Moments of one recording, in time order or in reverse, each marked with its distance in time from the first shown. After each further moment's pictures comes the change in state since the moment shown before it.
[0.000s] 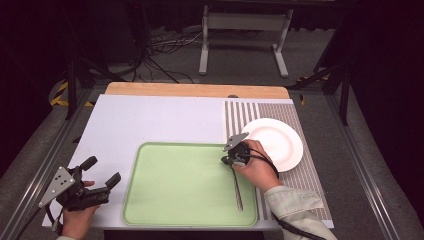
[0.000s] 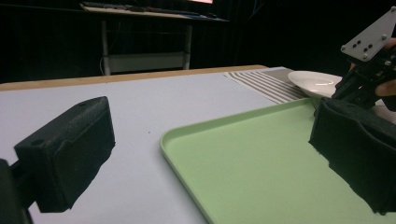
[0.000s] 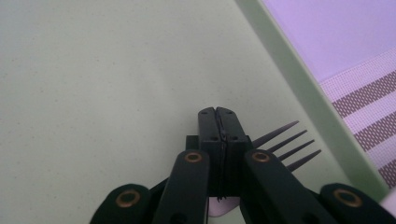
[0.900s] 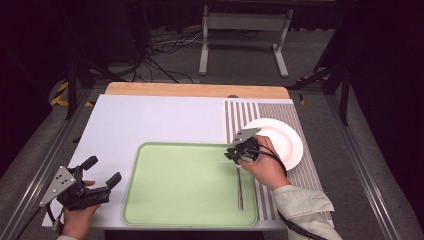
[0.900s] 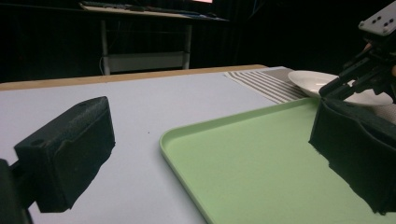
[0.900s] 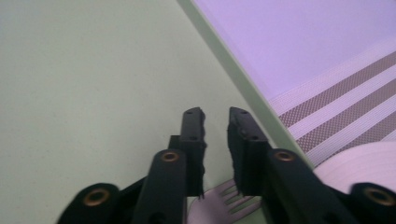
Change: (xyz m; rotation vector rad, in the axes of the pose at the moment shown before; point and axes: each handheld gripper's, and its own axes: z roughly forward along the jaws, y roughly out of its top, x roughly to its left) left arm 0.000 0.001 0.002 0.004 -0.003 0.001; right arm -0.006 0.002 -0.031 -0.107 -0.044 0.034
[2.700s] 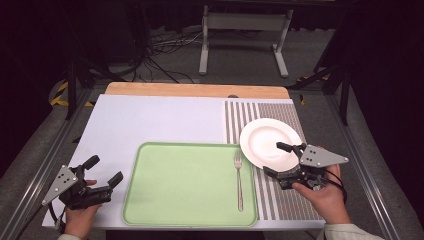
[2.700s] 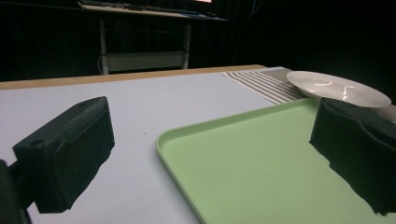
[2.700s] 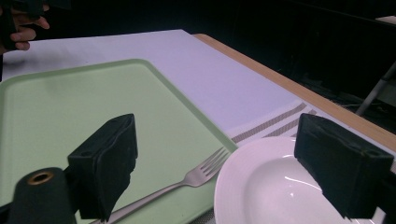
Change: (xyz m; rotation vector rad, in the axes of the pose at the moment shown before) left arm -0.002 0.000 0.004 0.000 -0.002 -0.009; right arm 0.011 -0.085 -0.129 -0.496 -0.089 0.048
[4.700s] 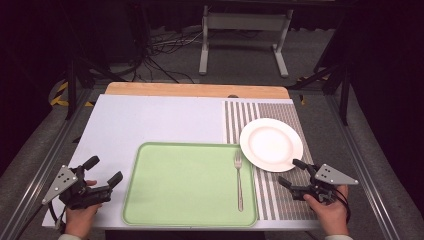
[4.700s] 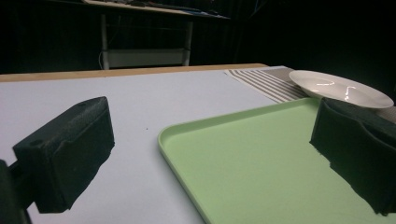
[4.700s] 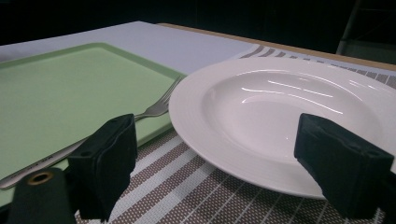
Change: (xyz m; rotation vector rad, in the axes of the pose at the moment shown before) left arm 0.003 -0.003 0.000 0.009 0.006 -0.021; right arm -0.014 -0.098 -0.022 -0.041 -0.129 0.190
